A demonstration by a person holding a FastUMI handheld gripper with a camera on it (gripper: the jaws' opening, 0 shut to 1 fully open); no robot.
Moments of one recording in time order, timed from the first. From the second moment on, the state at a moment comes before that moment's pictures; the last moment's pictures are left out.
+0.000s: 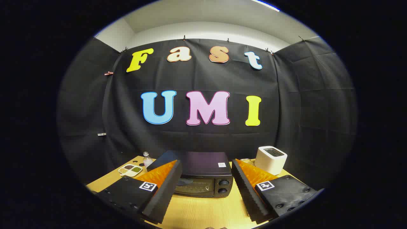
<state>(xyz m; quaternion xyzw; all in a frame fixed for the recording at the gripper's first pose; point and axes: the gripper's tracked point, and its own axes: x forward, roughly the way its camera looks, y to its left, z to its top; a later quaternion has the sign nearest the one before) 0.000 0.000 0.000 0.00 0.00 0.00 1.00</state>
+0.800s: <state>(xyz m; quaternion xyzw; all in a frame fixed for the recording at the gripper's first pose) 0.017 0.013 -0.017 -0.01 0.04 0.02 1.00</state>
